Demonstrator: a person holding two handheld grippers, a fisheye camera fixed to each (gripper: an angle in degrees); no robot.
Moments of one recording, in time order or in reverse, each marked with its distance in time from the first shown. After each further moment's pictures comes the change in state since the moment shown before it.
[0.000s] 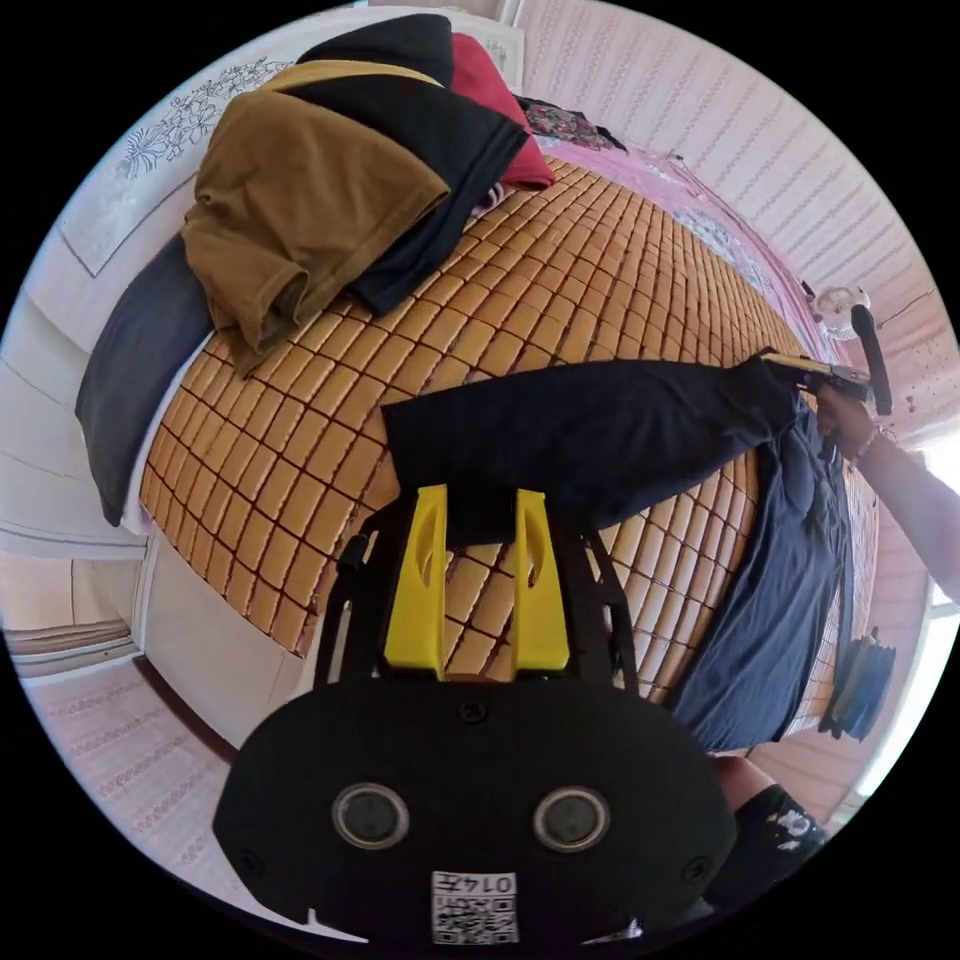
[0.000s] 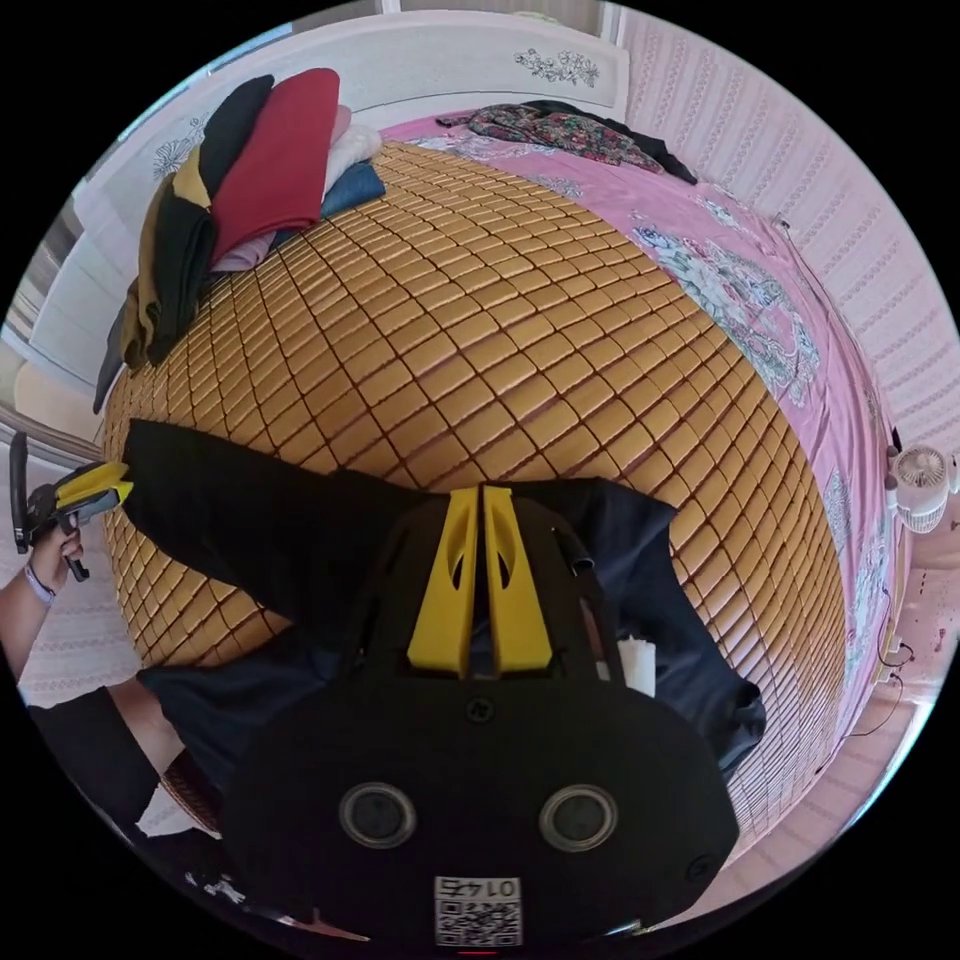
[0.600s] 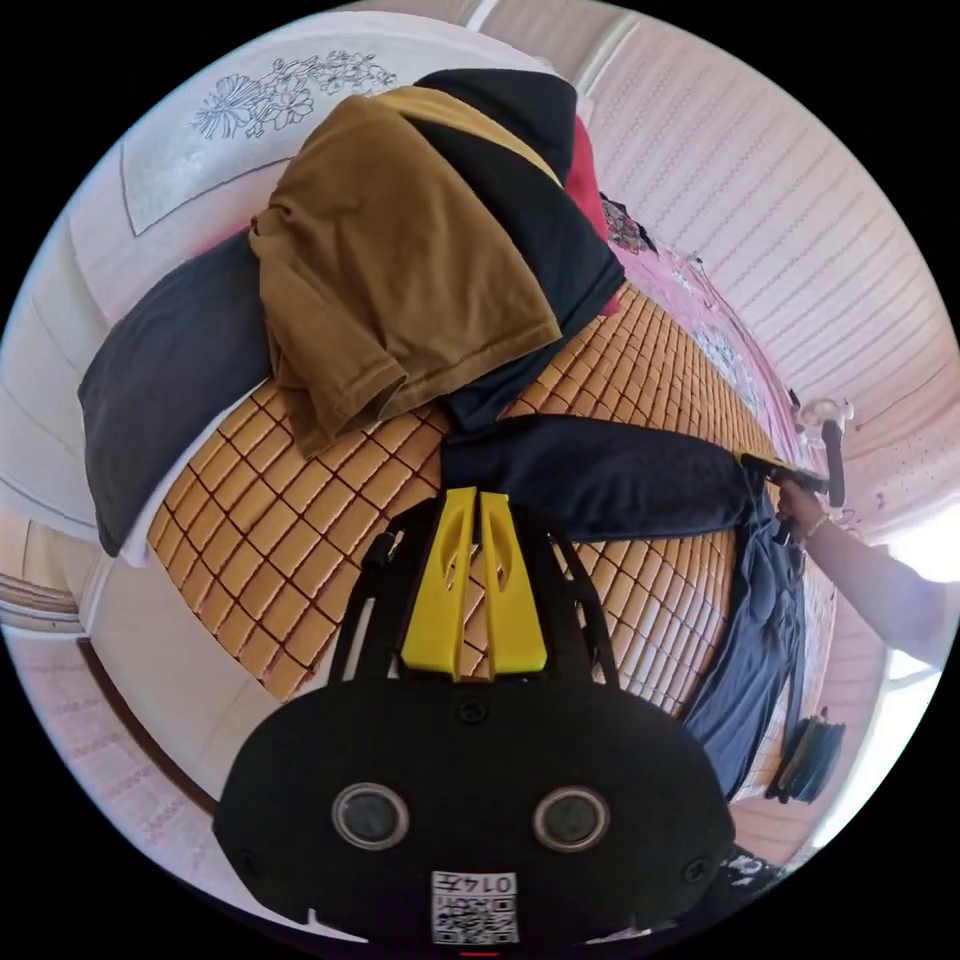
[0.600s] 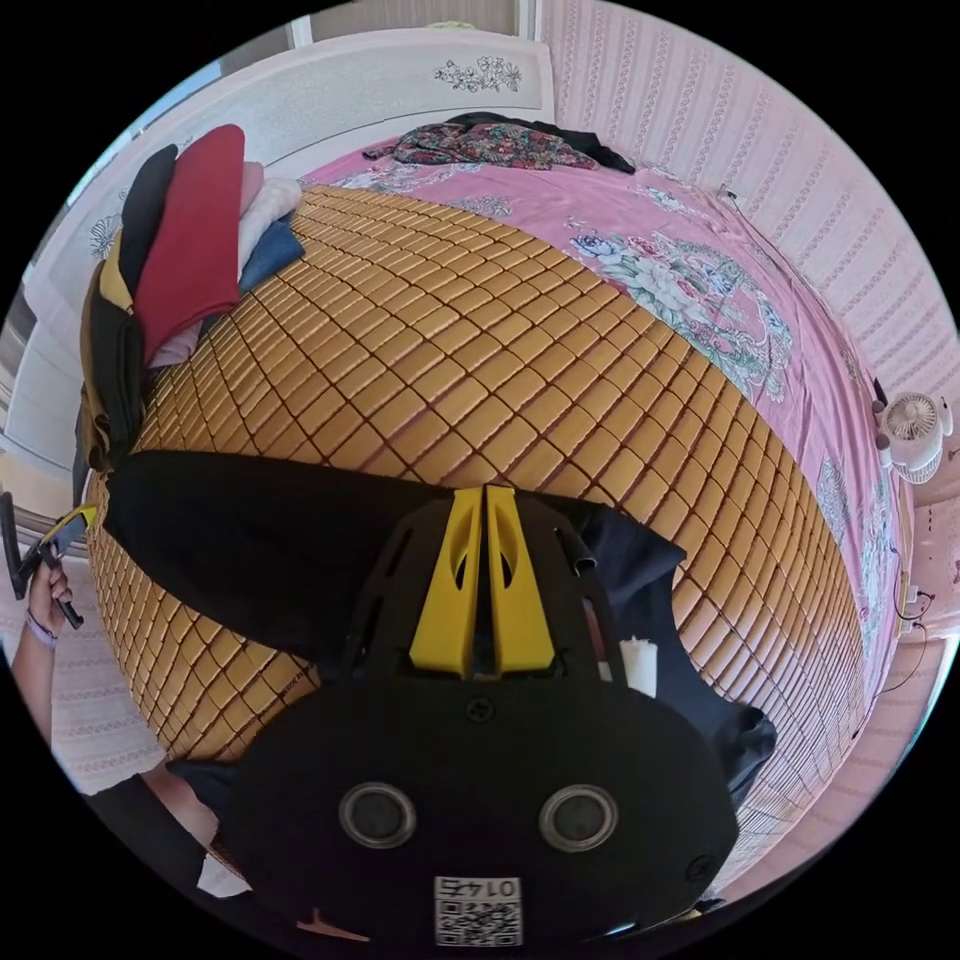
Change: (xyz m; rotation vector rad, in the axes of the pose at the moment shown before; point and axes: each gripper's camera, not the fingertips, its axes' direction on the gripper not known) left arm -0.094 -0.024 -0.002 0.158 0.113 -0.177; right arm 0.015 -0.057 0.061 0.073 0.028 0.173
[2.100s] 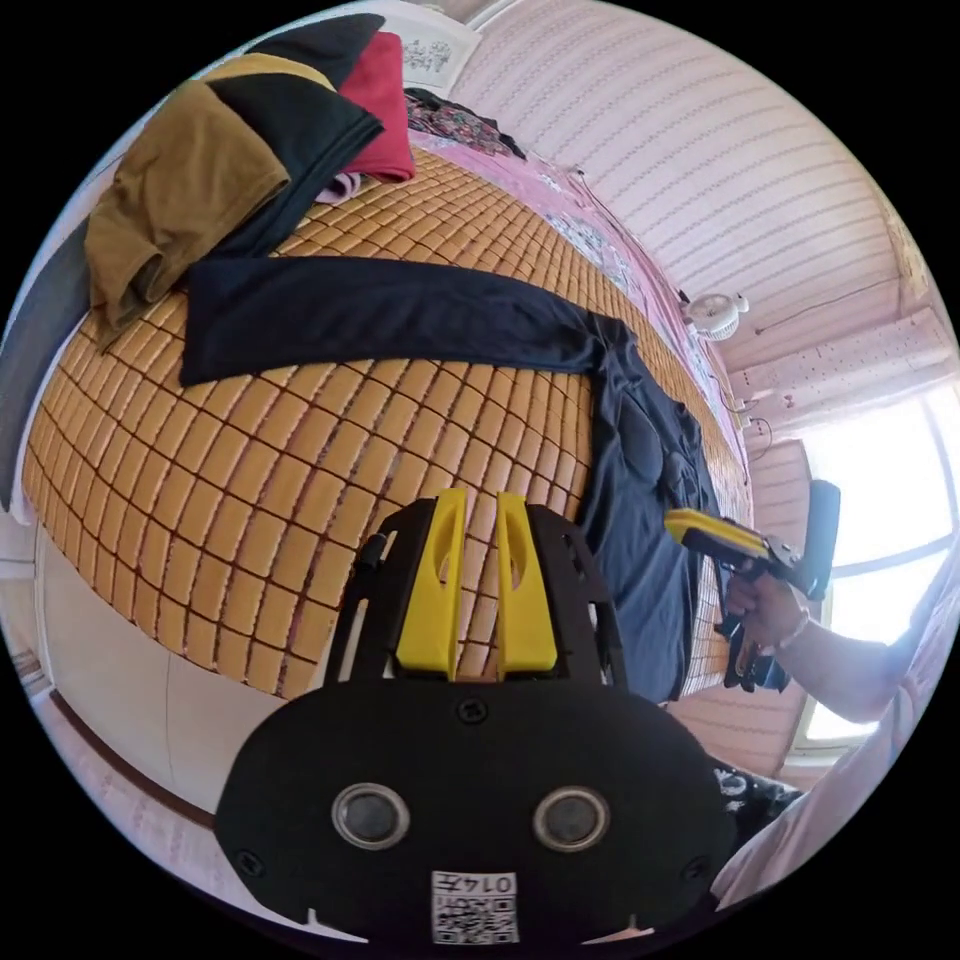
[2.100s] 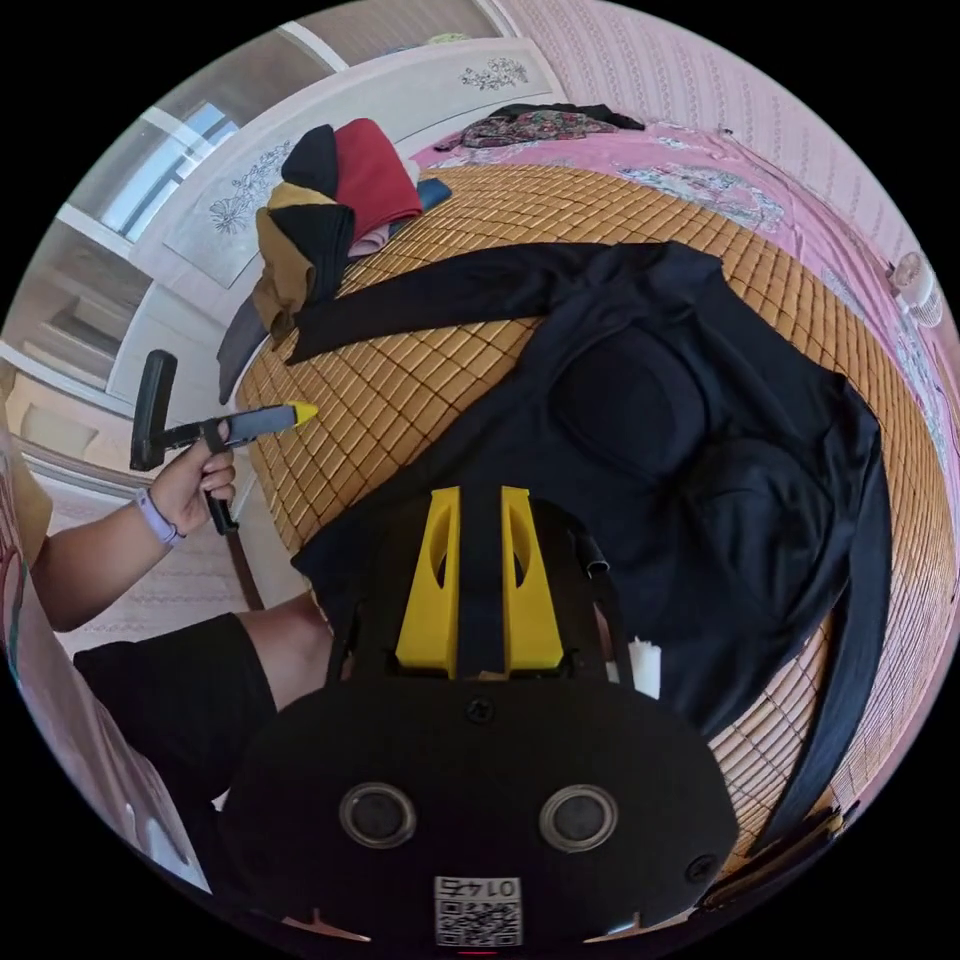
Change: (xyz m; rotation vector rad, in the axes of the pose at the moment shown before) left arm 0.084 0.071 0.032 -0.185 0.269 0.171; right arm -0.103 0.309 -0.099 -0.031 -0.310 0.048
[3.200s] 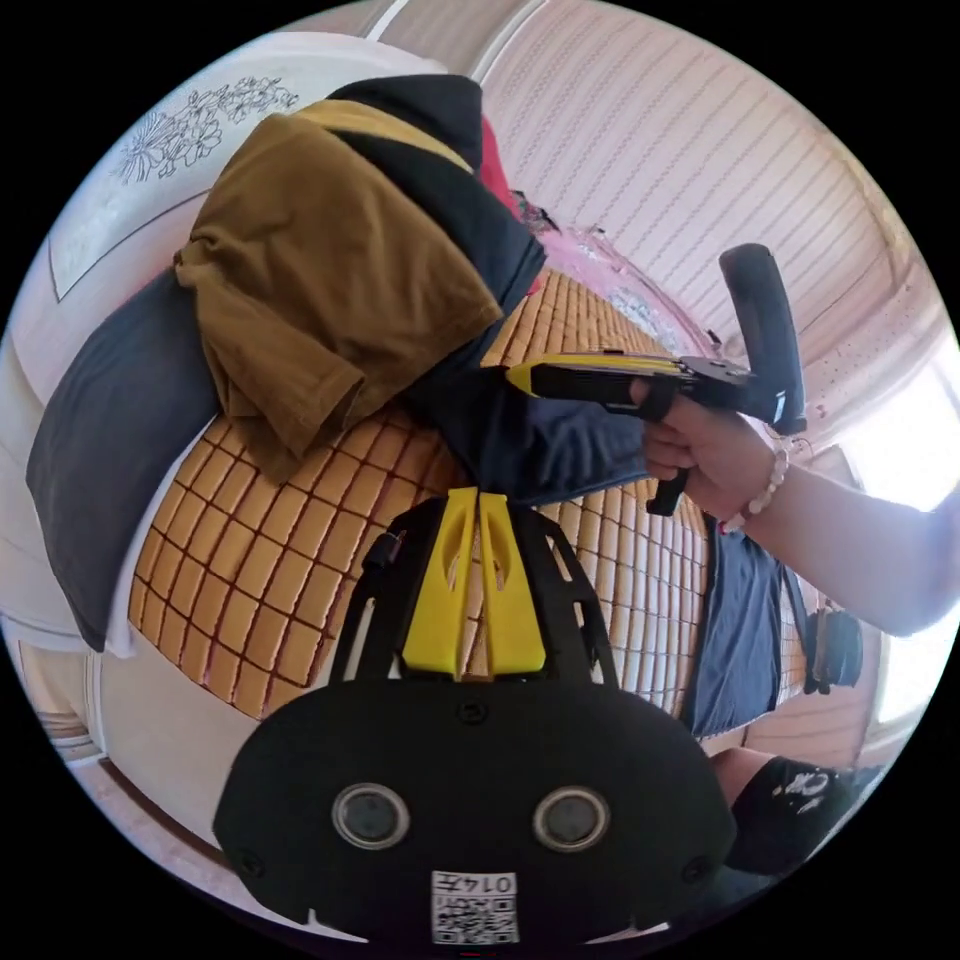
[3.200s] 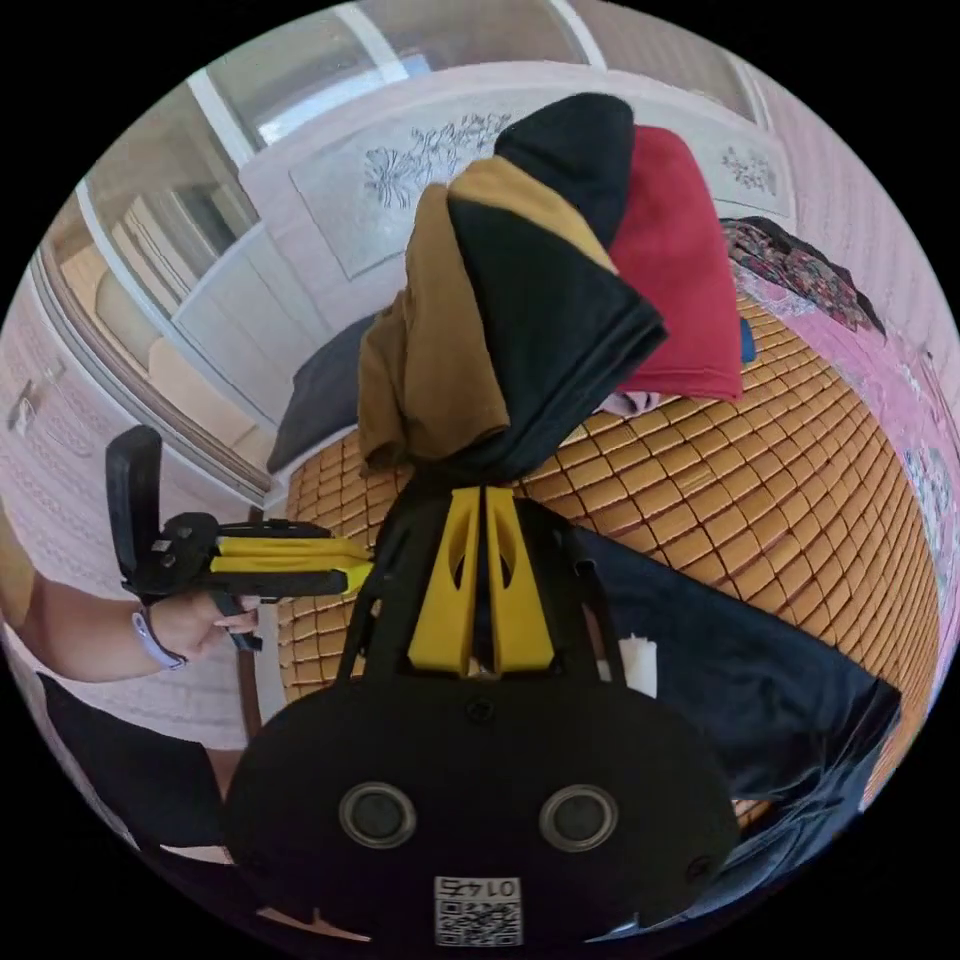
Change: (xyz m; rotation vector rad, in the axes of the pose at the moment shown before) left arm -0.014 -0.047 -0.019 0.198 -0.114 0.115; right arm -0.182 -0.145 -0.007 0.166 -0.168 -0.395
